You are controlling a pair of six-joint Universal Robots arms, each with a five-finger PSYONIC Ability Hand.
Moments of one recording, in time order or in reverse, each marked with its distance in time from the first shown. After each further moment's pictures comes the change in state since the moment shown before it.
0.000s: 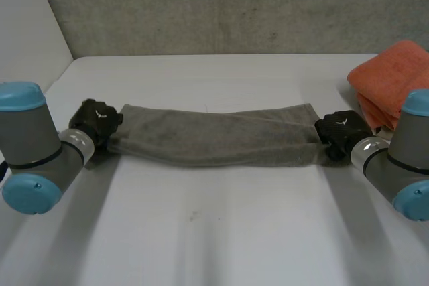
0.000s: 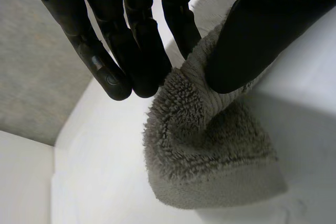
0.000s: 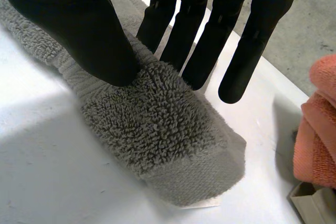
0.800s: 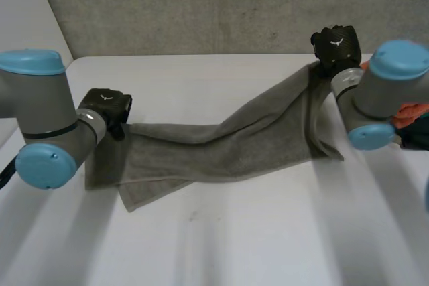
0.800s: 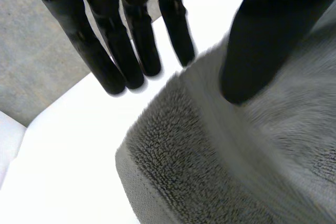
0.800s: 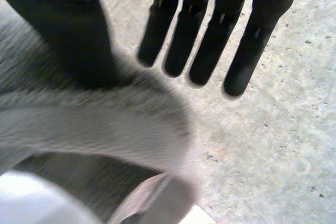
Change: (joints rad) left arm -0.096 -0.085 0.286 -0.258 -0.118 -0.348; right arm 0.115 0.289 -0.652 -0.162 0.178 0.123; left_hand -0.303 -0.305 -0.273 -0.282 -0.253; right_hand -0.324 -0.353 -0.324 -0.323 -0.312
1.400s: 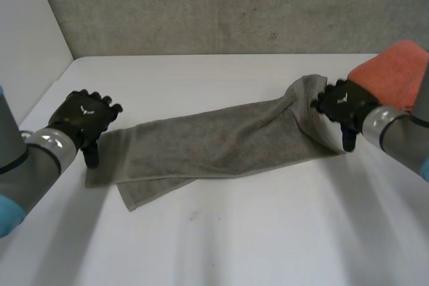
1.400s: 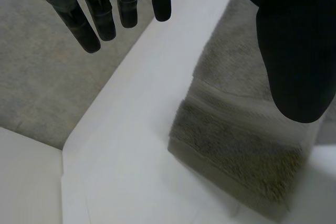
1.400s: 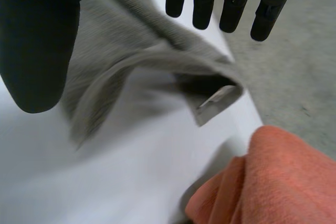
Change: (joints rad) left arm 0.103 0.373 -0.471 0.143 0.151 0.297; right arm -0.133 -0.365 0.482 0.453 -0.271 -0.559; left_hand -0.674 -0.680 -0.699 -0.710 -0.680; right_hand -0.532 -0.539 -0.573 -0.587 -0.558
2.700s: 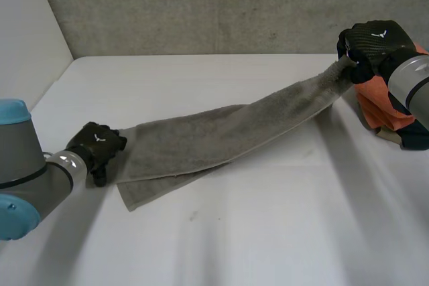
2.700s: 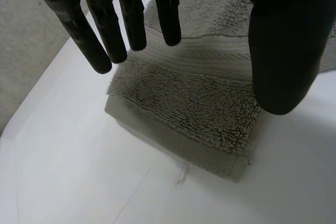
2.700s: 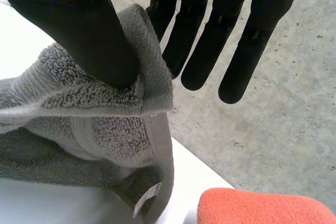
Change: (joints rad) left arm 0.053 -0.230 0.018 0.065 0.084 0.060; right arm -0.010 -0.177 -0.049 -0.143 0.015 0.634; left_hand 0.256 0.236 0.231 0.248 0.224; right_hand 0.844 0.886 0.900 0.914 0.868
